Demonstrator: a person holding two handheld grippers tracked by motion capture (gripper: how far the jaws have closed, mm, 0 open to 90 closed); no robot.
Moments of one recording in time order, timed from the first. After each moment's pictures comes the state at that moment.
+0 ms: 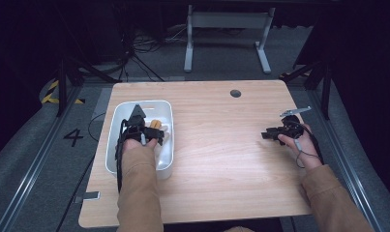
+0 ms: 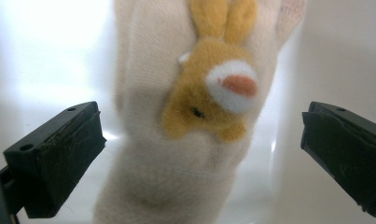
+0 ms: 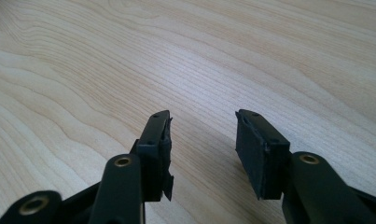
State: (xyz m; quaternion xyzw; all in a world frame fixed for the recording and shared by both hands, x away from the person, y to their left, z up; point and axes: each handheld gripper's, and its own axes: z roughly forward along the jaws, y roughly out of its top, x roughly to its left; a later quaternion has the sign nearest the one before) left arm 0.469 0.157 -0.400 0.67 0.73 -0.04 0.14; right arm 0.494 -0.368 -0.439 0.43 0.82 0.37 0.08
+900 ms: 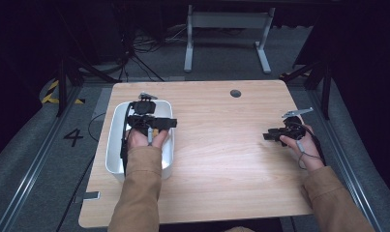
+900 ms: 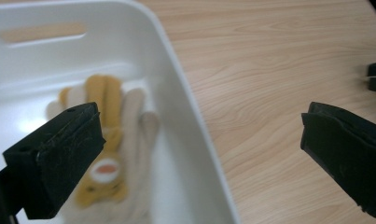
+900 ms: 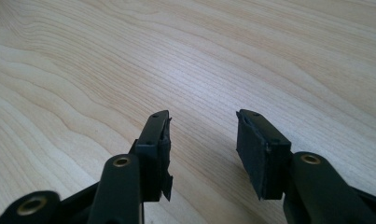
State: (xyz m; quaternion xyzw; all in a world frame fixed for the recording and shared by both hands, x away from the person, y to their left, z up) left arm 0.431 0.111 -0.319 0.73 0.57 0.10 0.36; right arm 0.489 -0.374 -0.439 0.43 0.82 0.37 0.08
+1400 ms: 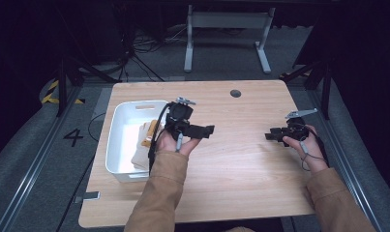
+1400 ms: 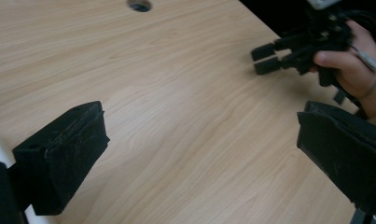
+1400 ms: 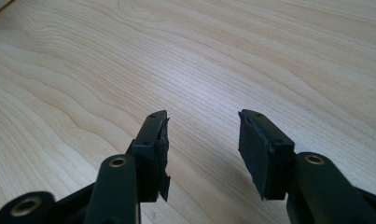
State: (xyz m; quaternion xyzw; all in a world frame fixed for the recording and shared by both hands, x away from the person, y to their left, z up) left arm 0.411 0.035 -0.313 0.80 0.41 0.06 0.44; right arm 0.483 -0.379 -0.435 0.42 0.82 0.38 0.09
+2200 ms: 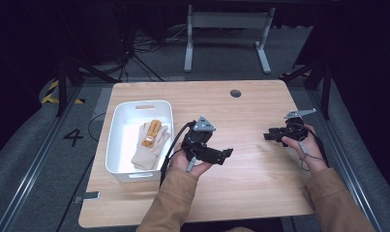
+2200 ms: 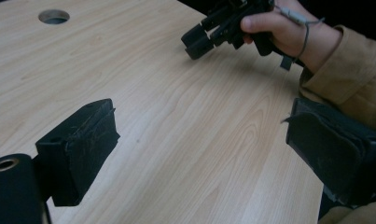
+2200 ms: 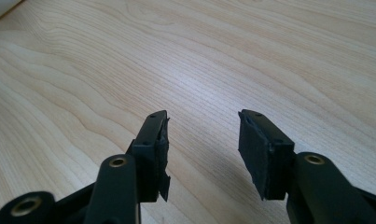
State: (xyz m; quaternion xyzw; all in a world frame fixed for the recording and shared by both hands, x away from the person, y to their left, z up) left arm 0.376 0.005 -0.348 0.83 0.30 0.05 0.48; right arm 0.482 -0.375 -0.433 0.41 0.82 0.39 0.08
